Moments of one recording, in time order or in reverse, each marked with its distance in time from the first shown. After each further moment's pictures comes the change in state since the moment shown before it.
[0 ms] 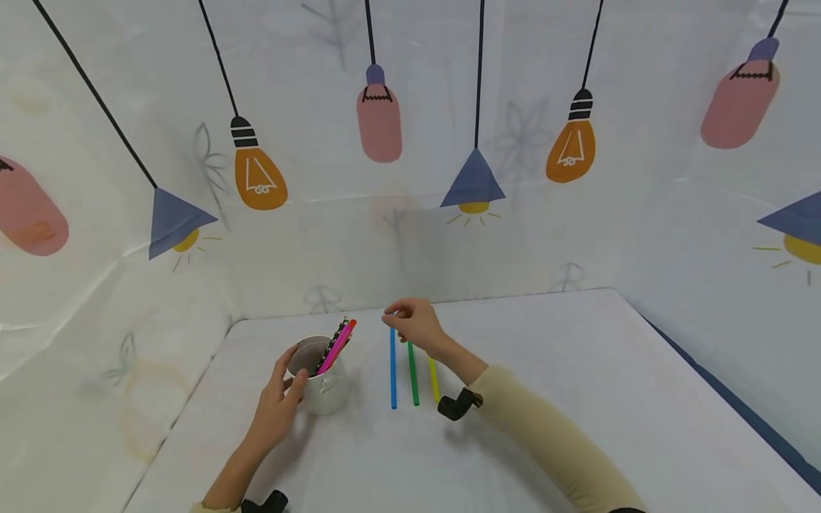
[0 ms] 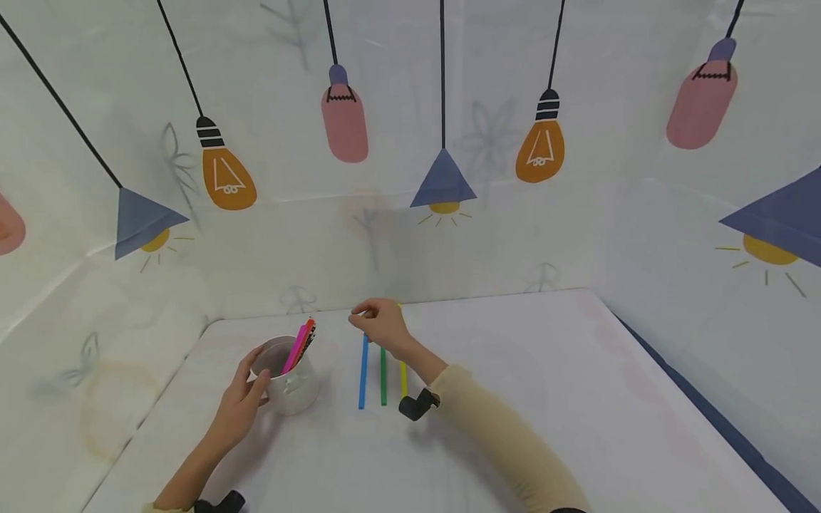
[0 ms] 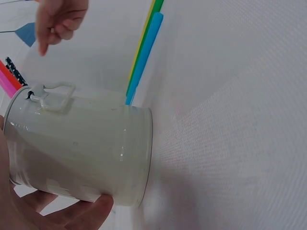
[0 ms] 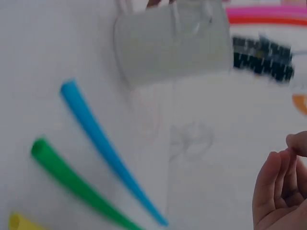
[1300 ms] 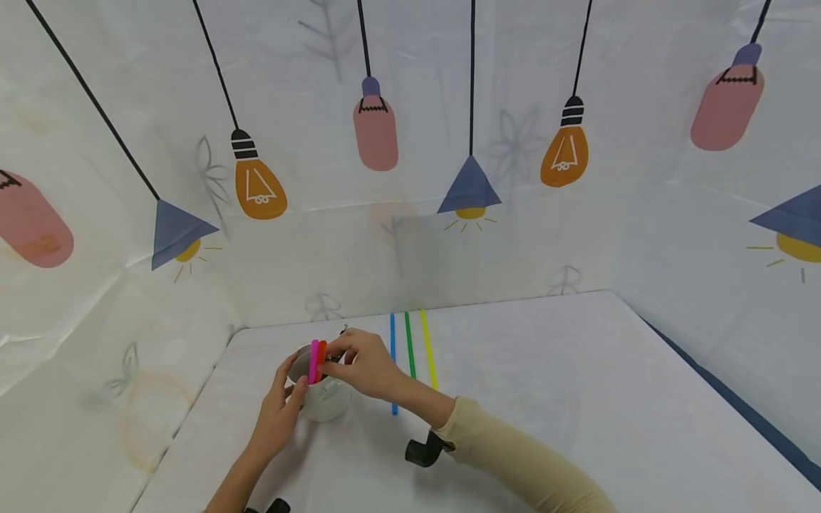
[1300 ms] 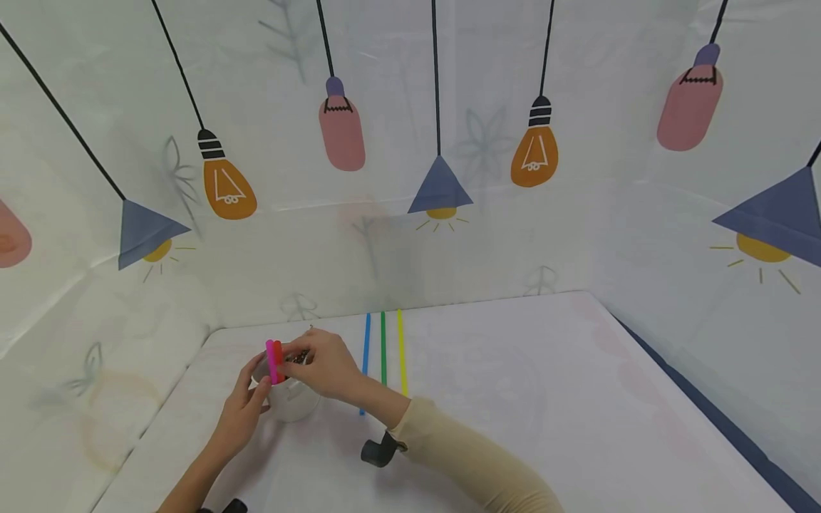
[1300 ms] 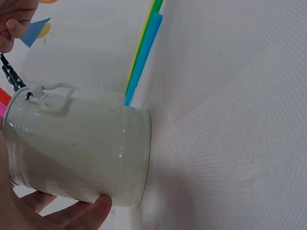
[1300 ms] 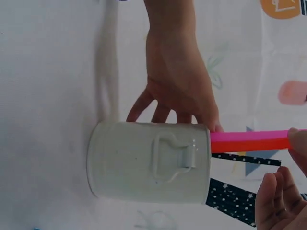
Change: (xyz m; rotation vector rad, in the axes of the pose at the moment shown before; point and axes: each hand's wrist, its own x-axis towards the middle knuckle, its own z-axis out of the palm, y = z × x) left_hand -0.004 0.009 0.000 -0.020 -0.011 -0.010; right_hand -0.046 -0.058 0.075 -0.158 -0.135 -0.466
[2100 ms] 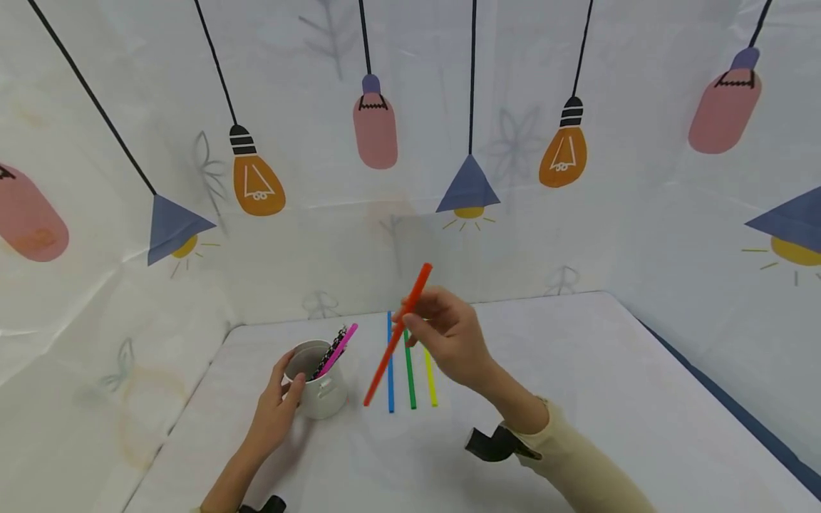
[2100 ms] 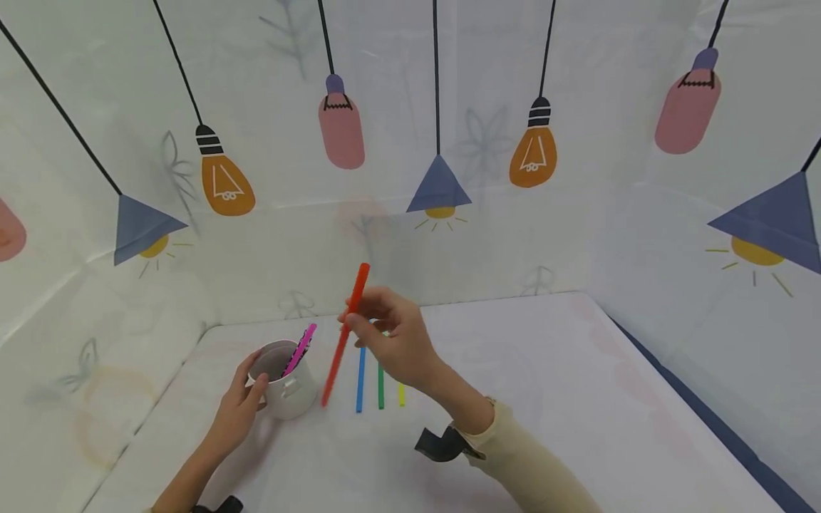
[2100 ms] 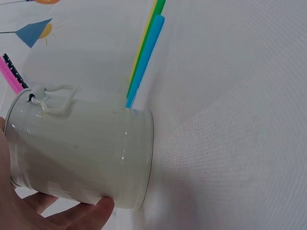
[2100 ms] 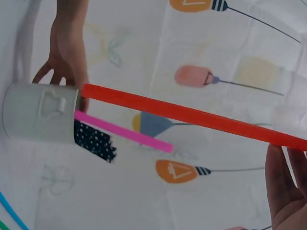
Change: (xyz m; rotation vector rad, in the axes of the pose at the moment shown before) left_hand -0.001 -0.004 0.000 0.003 0.014 0.023; right_hand -0.037 -0.063 -0.115 0.284 0.196 -0.305
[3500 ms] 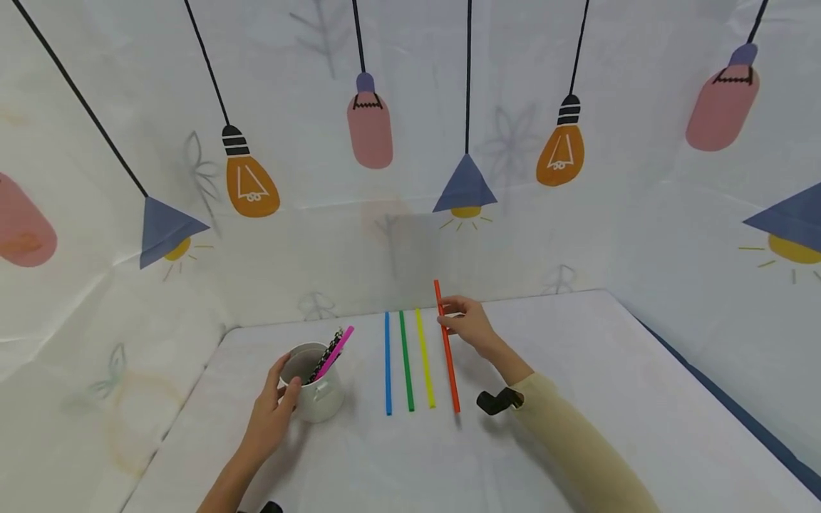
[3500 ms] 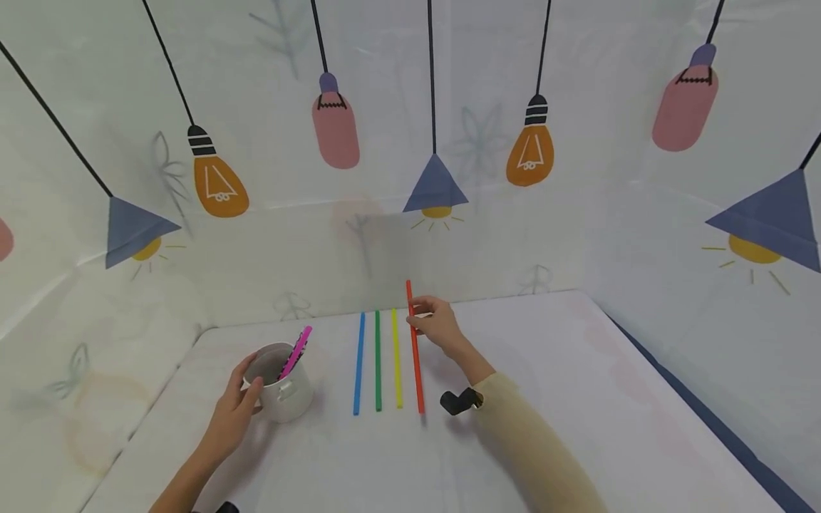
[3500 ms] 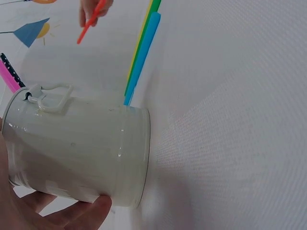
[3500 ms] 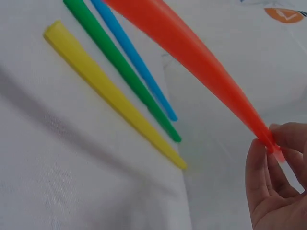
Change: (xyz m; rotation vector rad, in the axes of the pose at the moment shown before) left_hand 0.003 -0.006 0.002 0.033 0.006 -0.007; right_hand -0.052 0.165 -0.092 -0.230 0.162 0.809
